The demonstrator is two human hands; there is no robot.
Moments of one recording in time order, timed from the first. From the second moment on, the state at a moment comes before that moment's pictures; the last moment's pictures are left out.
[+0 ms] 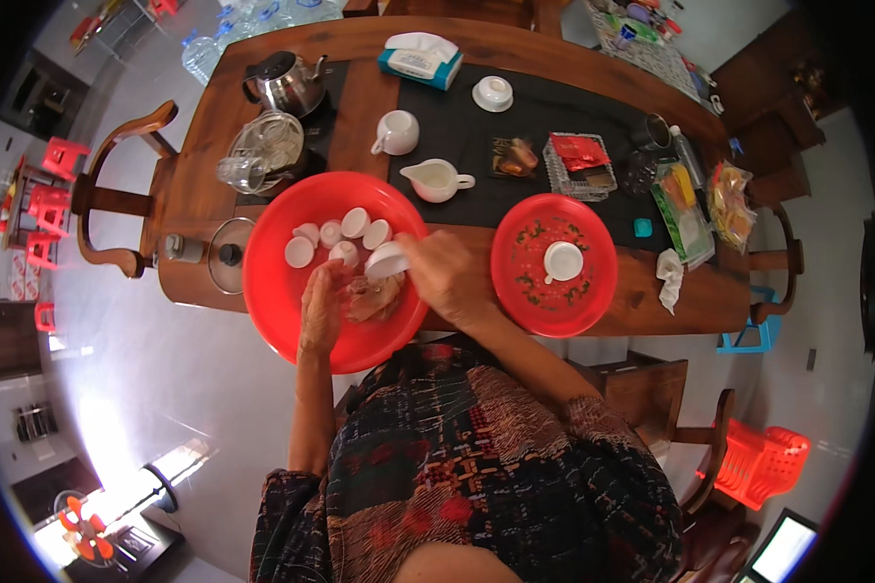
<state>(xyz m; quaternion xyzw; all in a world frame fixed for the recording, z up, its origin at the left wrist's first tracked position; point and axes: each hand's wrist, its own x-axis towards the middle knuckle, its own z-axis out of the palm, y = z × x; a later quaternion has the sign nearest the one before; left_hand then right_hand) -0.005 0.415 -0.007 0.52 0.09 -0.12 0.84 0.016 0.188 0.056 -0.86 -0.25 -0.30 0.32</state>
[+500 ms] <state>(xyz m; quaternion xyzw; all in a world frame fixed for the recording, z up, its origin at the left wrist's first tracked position) -0.014 0.407 -0.042 0.82 0.03 -0.13 0.56 -0.044 -0.022 -0.005 -0.91 0.23 -0.14 0.32</state>
